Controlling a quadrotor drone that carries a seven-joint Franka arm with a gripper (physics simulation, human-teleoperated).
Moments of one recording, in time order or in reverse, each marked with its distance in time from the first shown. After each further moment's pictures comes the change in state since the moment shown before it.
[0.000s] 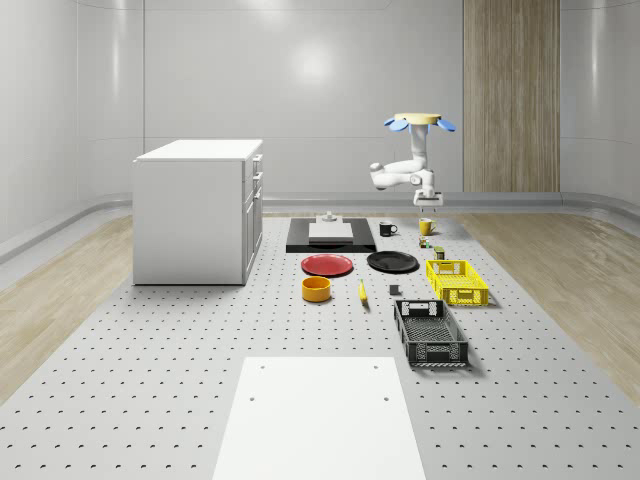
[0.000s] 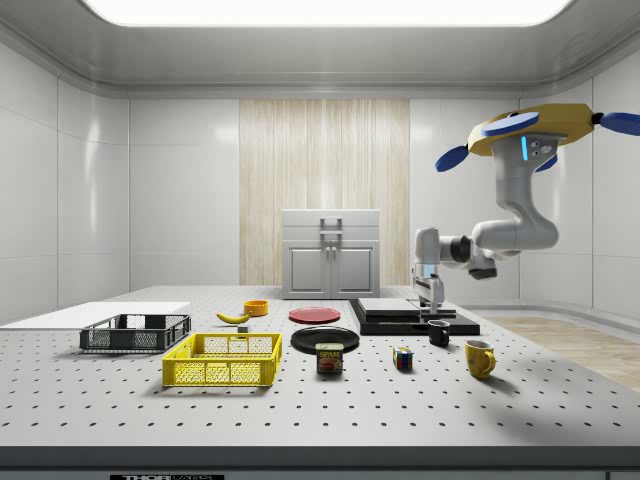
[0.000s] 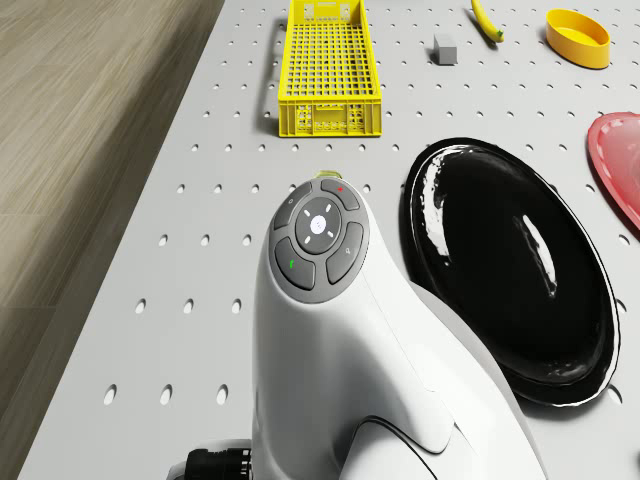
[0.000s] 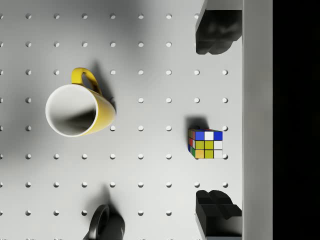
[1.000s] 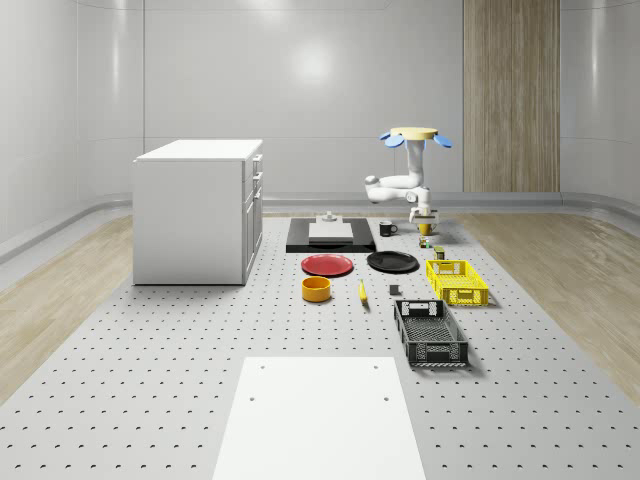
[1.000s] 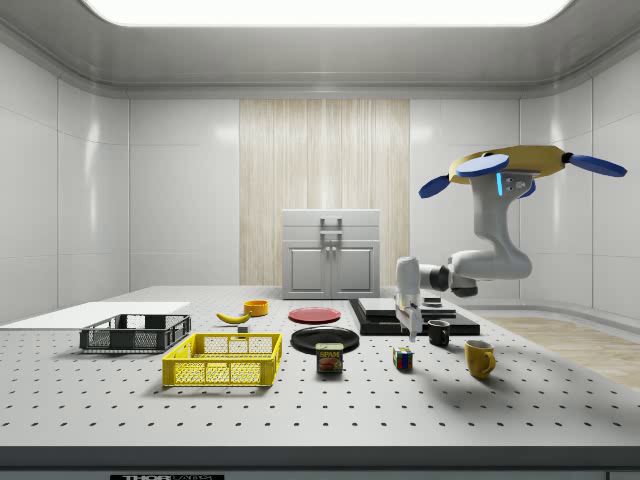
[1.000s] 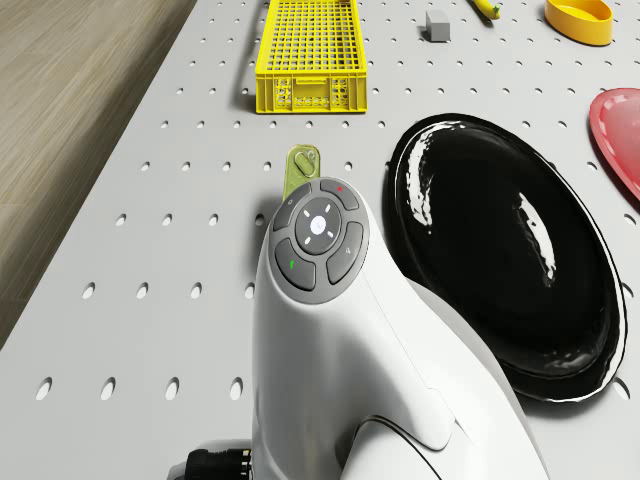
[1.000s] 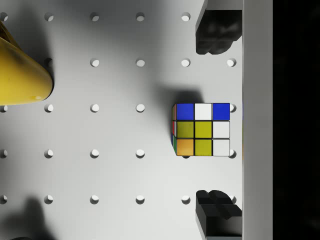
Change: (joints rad) arm -0.016 -0.067 0.005 0.005 0.021 0.065 0.014
